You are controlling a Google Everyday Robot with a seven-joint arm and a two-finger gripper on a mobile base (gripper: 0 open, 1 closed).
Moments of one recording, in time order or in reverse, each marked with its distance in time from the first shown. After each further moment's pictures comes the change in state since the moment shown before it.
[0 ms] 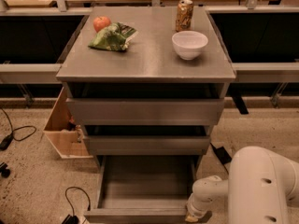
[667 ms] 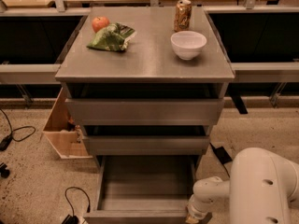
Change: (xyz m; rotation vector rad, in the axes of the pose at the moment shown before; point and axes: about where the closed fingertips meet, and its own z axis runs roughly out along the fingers) arm 0.004 0.006 0.002 -0.019 -0.004 0.001
